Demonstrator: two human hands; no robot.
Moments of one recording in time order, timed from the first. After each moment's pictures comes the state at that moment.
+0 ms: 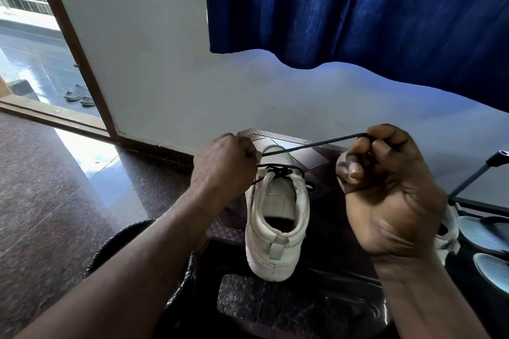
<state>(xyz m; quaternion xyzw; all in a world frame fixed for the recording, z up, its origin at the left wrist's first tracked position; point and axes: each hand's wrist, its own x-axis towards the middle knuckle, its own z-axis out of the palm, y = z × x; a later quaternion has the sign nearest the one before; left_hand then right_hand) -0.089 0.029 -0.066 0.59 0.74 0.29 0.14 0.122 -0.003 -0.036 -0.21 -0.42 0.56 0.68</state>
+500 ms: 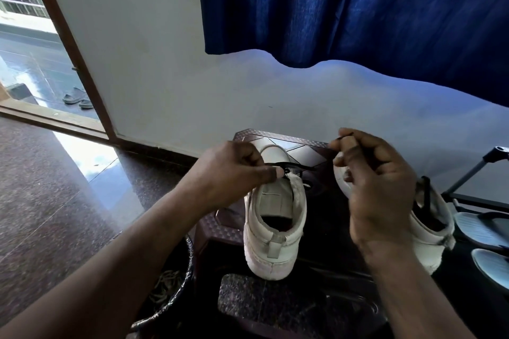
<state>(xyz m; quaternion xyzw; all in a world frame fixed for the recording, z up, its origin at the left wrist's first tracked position) -0.089 -0.006 -0.035 0.60 0.65 0.33 0.34 0.122 0.011 -0.058 -0.43 -0.51 0.31 0.68</state>
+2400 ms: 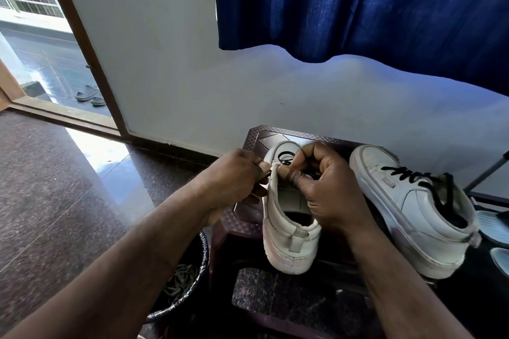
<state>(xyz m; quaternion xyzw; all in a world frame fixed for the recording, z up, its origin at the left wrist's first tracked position) -0.102 -0.006 -0.051 0.48 0.62 0.36 0.51 0.072 0.004 -0.066 -0.46 -0.65 0.40 0.46</state>
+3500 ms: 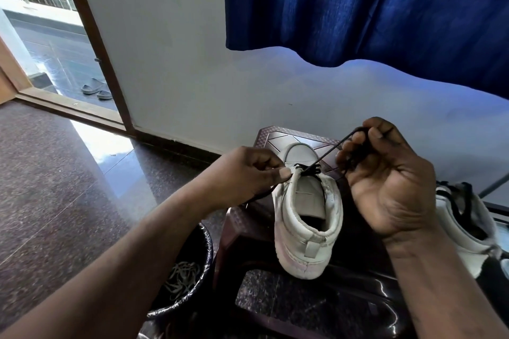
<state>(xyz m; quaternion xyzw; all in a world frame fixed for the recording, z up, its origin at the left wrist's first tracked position) -0.128 -0.006 -0.063 0.62 0.55 0.35 0.43 0.098 0.023 -0.047 -0.25 -0.41 0.62 0.62</state>
